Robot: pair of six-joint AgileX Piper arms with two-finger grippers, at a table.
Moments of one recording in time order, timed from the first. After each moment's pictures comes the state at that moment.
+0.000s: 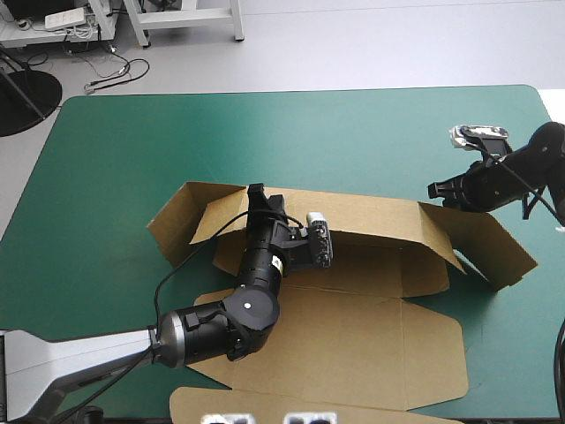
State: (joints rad) left arm -1.18 1.52 -1.02 1.48 0.94 -0.54; right arm -0.12 1.52 -1.36 0.38 1.21 -0.36
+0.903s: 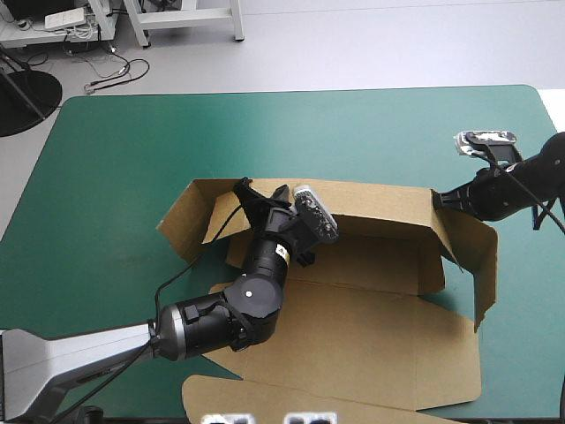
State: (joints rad) left arm -1.18 1.52 -1.12 1.42 0.92 -0.86; right arm -0.12 1.41 -1.31 0.36 1.23 -0.37
